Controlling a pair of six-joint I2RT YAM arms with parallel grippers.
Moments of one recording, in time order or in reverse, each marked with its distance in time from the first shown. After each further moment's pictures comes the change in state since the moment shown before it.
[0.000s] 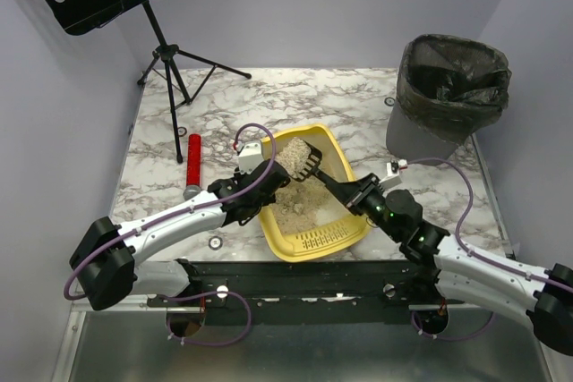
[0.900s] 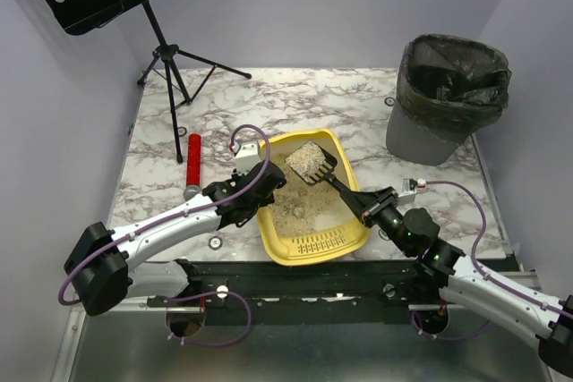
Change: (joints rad) left arm 0.004 -0.043 -0.026 0.026 0.015 -0.010; right arm 0.000 -0.324 -0.159 -0.084 0.043 0.248
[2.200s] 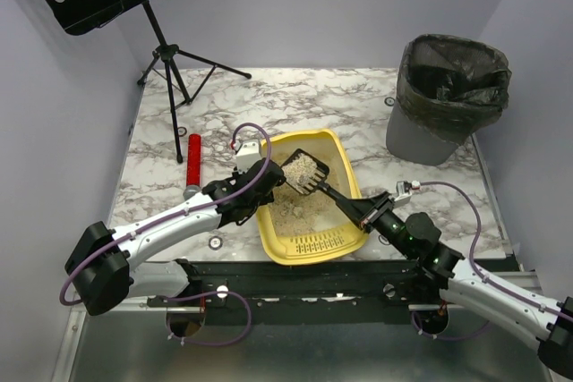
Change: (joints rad) left arm 0.016 0.005 0.005 0.012 0.013 0.043; right arm 0.004 -0.037 -0.069 0.080 -0.114 -0.029
